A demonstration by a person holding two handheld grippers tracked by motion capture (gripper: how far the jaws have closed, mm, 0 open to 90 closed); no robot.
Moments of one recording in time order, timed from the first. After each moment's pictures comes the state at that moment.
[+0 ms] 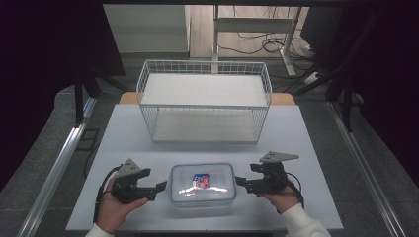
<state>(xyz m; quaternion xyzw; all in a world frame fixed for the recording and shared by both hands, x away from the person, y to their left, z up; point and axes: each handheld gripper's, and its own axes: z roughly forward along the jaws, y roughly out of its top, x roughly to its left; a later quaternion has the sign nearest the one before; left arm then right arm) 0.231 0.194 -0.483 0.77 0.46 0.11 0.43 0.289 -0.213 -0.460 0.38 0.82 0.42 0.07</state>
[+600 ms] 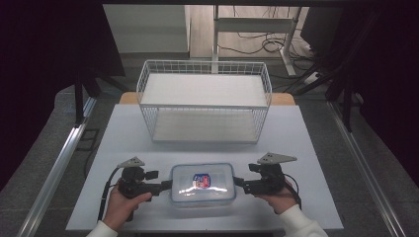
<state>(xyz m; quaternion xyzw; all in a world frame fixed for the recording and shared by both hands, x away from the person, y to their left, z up) 0.253 0.190 -0.500 0.74 0.48 -0.01 0.46 0.287 -0.208 -0.461 0.38 0.82 0.43 0.08</state>
